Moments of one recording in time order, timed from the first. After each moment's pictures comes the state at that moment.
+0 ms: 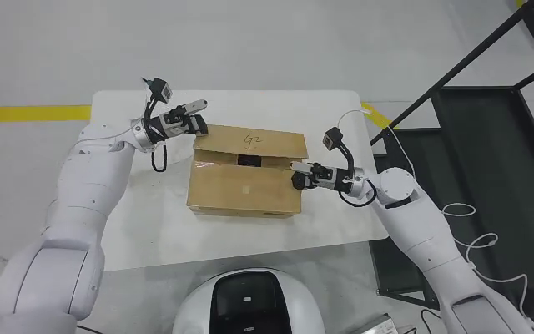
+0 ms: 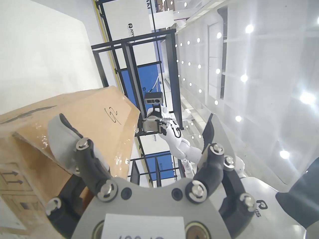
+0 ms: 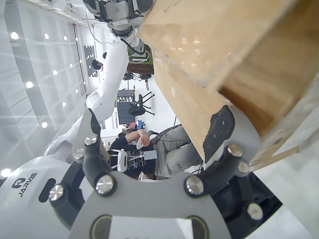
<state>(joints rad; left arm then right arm) 0.49 -1.32 -1.11 -0.51 -0.44 -0.54 -1.28 -1.15 -1.01 1.20 -1.38 0.44 -0.28 1.03</state>
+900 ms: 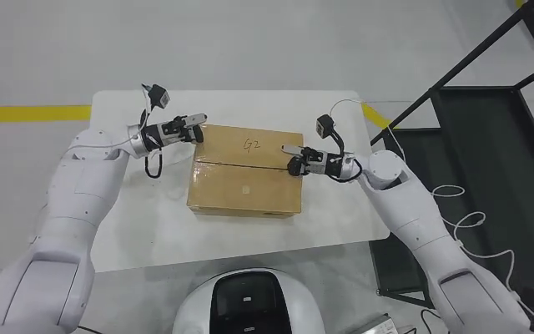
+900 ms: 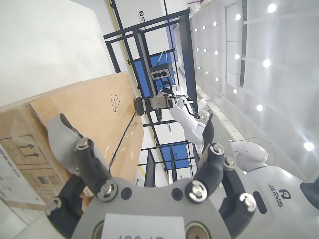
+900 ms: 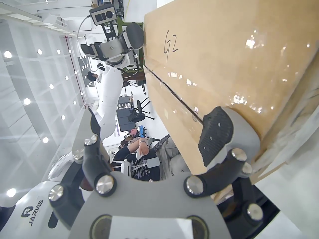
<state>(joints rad) 0.55 -1.24 -1.05 -0.65 -0.46 -0.56 -1.26 -0.96 -1.06 1.08 -1.20 0.43 -0.19 0.99</state>
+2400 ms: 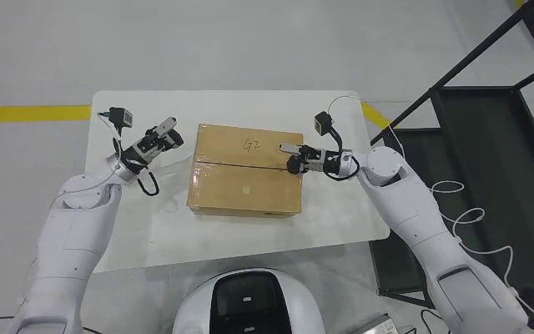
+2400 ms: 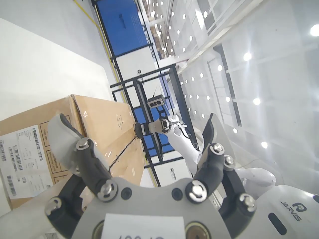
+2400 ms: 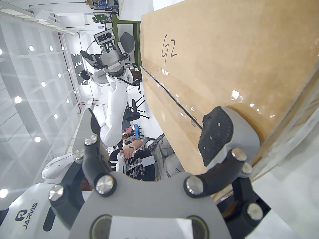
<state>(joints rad) 1.00 -1.13 -1.28 -1.15 -0.38 -0.55 -0.78 -0.94 -1.06 1.08 -1.20 0.39 -0.18 1.00</state>
